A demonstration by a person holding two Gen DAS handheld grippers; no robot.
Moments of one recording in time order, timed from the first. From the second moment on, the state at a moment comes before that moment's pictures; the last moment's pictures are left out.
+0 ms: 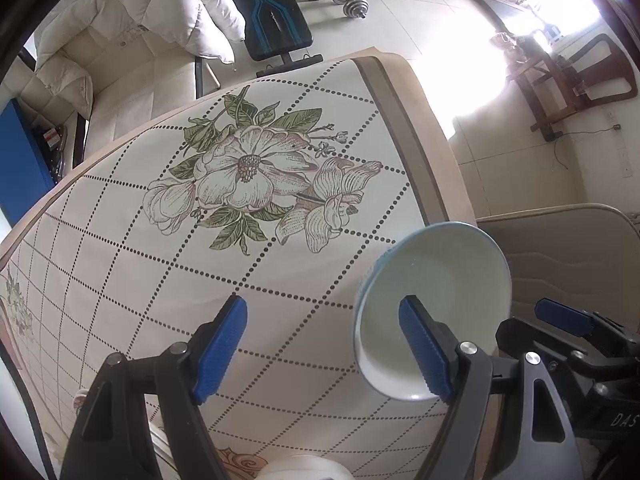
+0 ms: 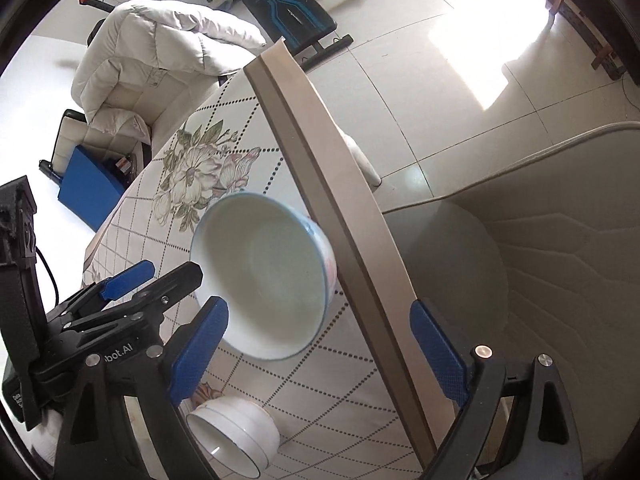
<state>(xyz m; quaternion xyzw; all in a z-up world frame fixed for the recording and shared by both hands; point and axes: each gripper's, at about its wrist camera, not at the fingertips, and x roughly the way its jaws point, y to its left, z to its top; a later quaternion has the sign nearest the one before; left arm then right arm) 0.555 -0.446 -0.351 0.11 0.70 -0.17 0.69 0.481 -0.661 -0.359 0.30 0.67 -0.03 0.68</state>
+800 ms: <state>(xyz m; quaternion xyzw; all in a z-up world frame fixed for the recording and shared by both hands) 0.554 -0.454 -0.367 0.08 0.71 -0.18 0.67 0.500 -0.650 -0.404 0.33 0.70 -0.01 0.64</state>
